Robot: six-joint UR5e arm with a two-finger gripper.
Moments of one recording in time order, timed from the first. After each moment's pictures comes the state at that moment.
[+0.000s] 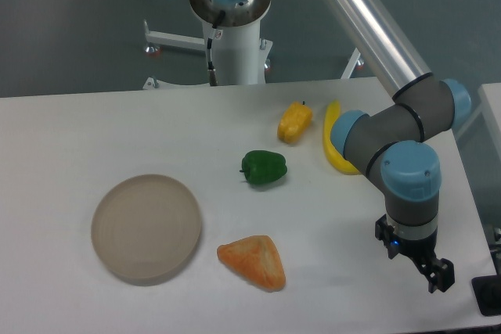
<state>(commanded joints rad) 2.35 -2.46 -0.84 -1.04 1.67 1.44</state>
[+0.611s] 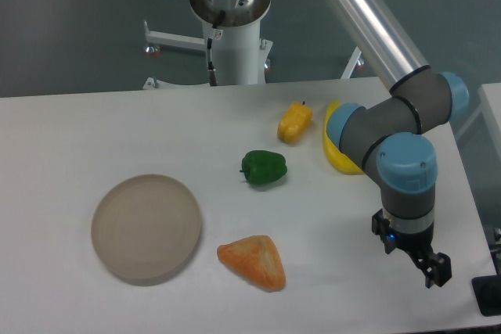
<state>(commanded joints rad) 2.34 -2.41 -0.90 -1.04 1.66 1.44</state>
